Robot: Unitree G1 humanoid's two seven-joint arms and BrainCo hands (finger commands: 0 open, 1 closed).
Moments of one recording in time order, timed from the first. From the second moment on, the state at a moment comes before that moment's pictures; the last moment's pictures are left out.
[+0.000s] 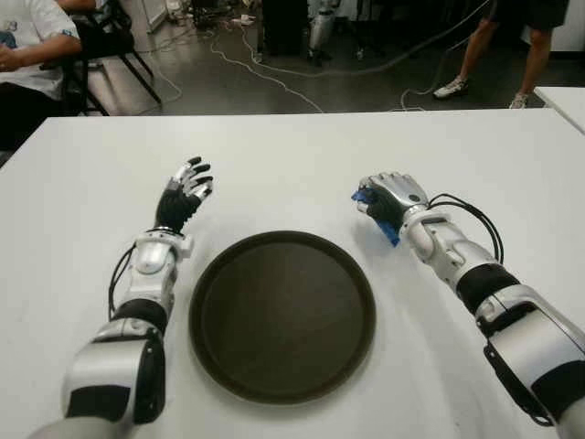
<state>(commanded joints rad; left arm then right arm) -0.66 0.16 0.18 1.22 -0.02 -0.59 -0.15 -0.79 -0.29 0.51 1.02 -0.72 -0.20 -0.27</state>
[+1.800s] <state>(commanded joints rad) -0.67 0.16 0.16 1.23 -0.01 -0.58 -0.13 -0.59 -0.30 0.41 0.49 -0.75 -0.11 -0.30</state>
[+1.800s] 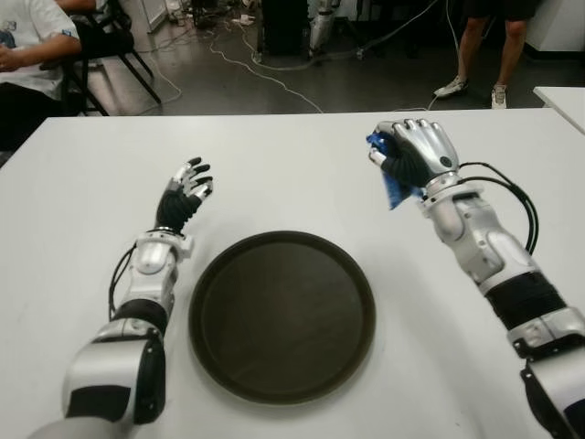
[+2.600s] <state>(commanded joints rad) -0.67 0.15 0.18 1.23 -0.04 -0.58 -0.16 -0.41 -0.32 0.54 0.07 -0.84 -0.13 -0.01</state>
